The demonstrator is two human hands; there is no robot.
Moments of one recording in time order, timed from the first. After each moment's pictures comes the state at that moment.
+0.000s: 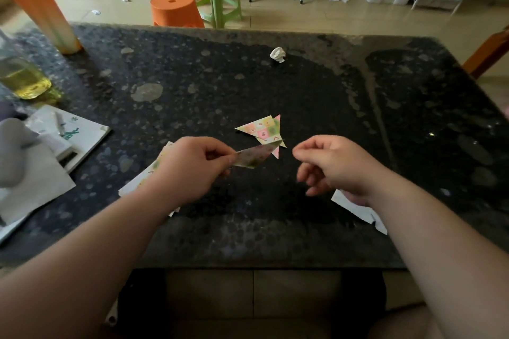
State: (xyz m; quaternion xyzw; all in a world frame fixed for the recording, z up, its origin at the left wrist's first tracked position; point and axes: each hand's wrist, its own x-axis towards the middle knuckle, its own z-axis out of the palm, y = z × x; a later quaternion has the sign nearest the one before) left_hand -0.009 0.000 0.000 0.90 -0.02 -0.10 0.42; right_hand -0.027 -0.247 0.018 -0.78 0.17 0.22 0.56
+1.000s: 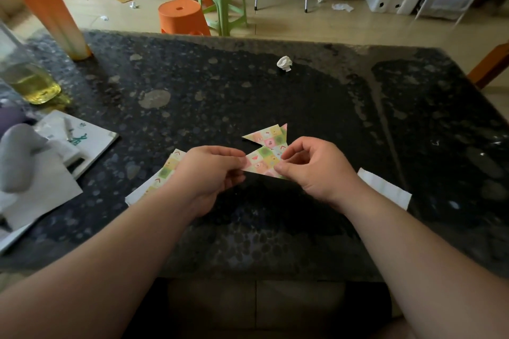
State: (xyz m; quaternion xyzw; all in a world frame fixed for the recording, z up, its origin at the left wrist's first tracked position) left_hand 0.008 -0.020 -0.009 0.65 0.23 -0.19 0.70; right_hand -0.014 -0.213 0.008 -0.88 0.10 0.11 0.45
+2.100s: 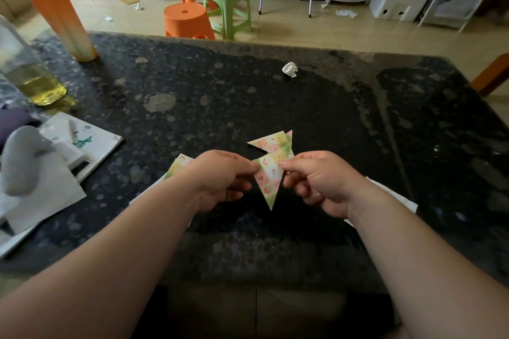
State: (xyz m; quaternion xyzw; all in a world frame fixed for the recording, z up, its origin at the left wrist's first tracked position) left_hand 0.027 -0.013 -0.013 0.69 0.15 -0.32 0.63; right_hand 0.003 -0.209 0.005 -0.71 0.21 0.25 0.62
